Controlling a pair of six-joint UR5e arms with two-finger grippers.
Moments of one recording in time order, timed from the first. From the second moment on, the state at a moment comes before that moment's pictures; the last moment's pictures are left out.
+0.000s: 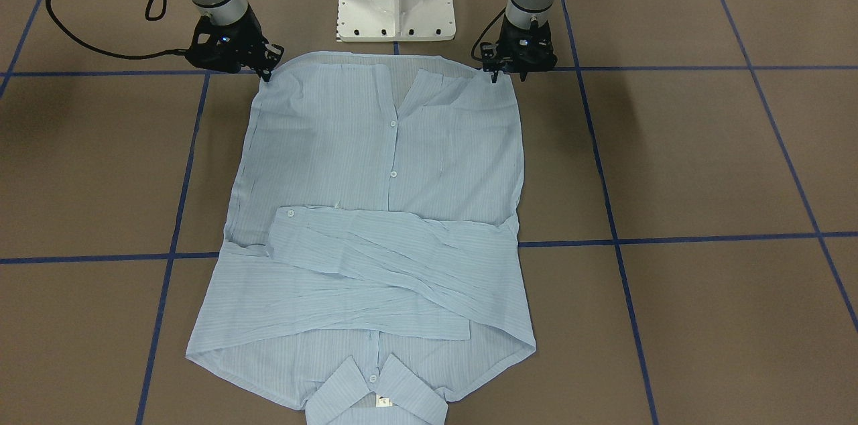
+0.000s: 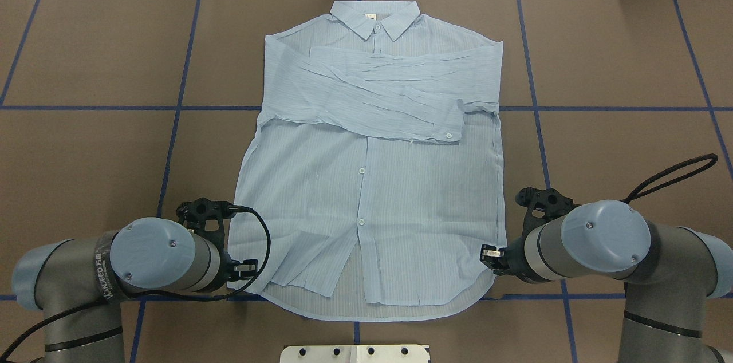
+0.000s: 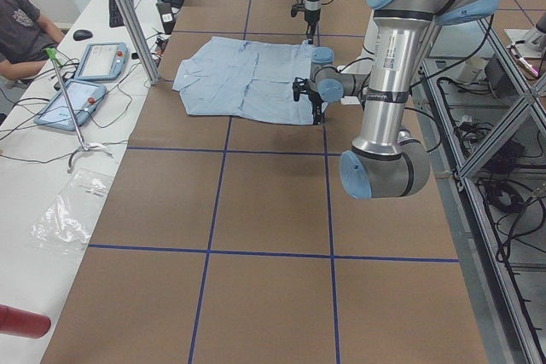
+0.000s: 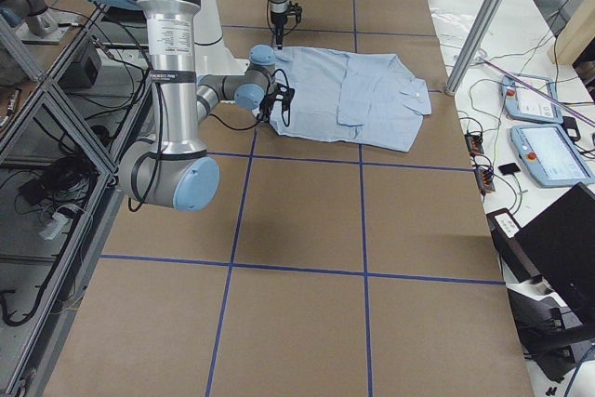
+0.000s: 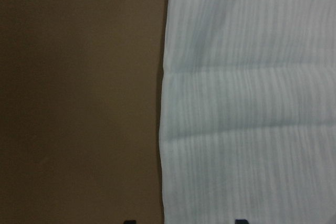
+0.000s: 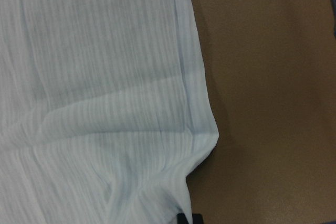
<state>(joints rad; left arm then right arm) -0.27 -1.80 -2.00 -1.69 -1.76 -1.42 0.33 -1.51 2.08 -1.32 1.84 1.63</state>
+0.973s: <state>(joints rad) -0.25 -1.80 -1.98 -1.69 -1.76 -1.43 0.35 -1.51 2.08 -1.32 1.84 1.63</state>
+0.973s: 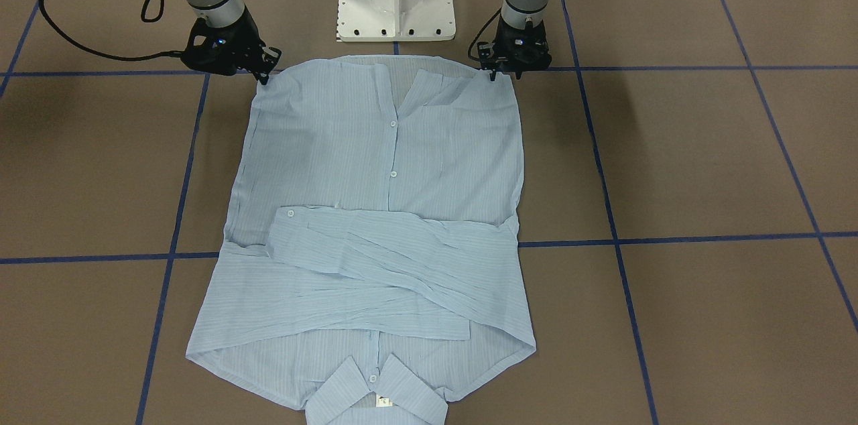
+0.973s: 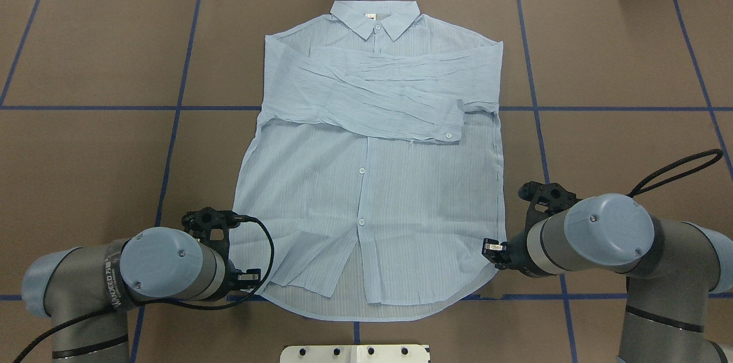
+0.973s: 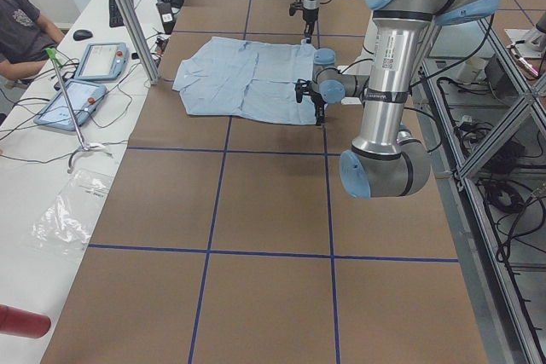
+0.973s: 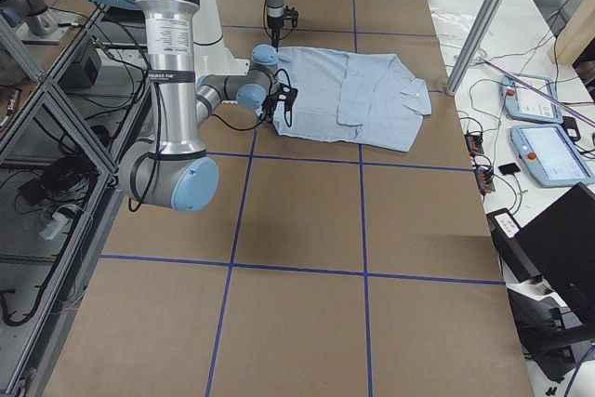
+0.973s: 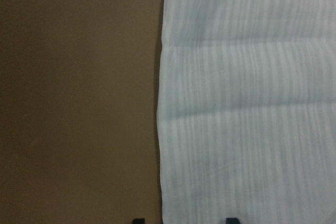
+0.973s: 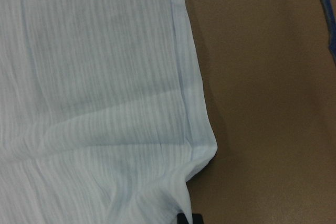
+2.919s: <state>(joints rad) -0.24 -1.81 -1.99 -1.66 -1.76 -1.43 0.37 -1.52 2.07 -1.32 1.85 1.60</state>
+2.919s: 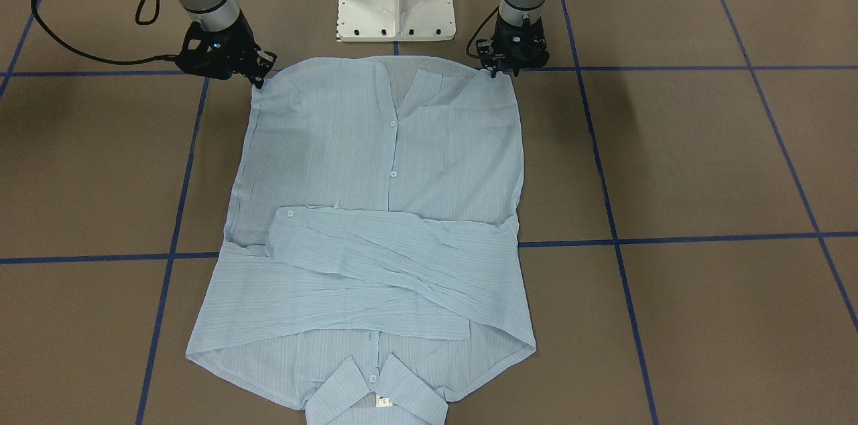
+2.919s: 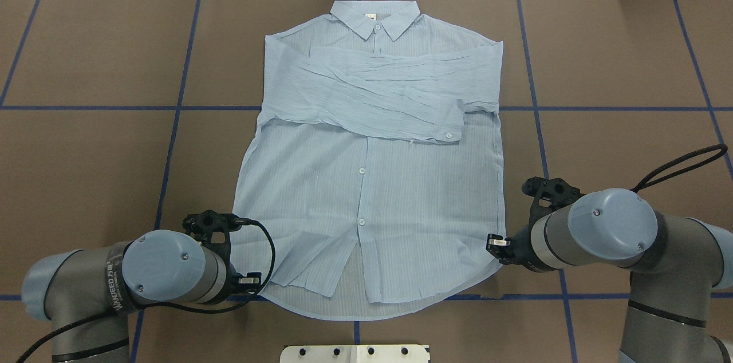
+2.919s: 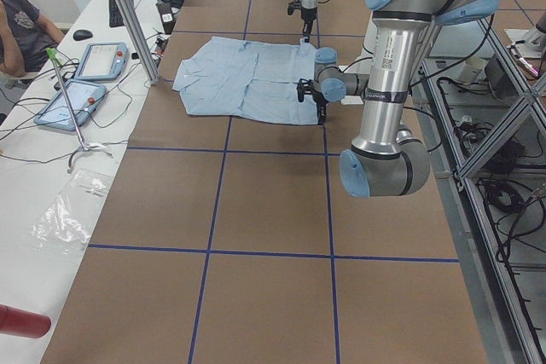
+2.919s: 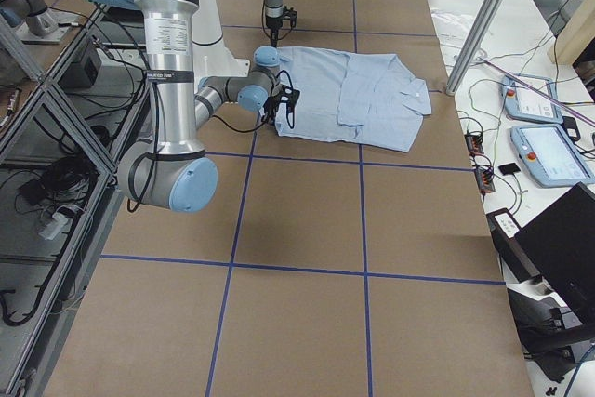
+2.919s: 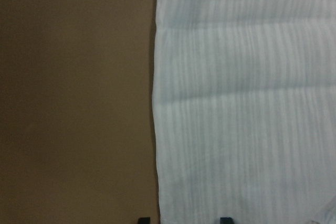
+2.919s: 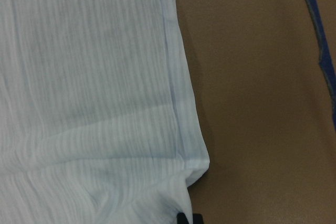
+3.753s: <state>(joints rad) -0.25 -1.81 -1.99 -1.66 -1.76 -1.42 0.37 -1.52 2.07 -1.32 1.85 1.60</state>
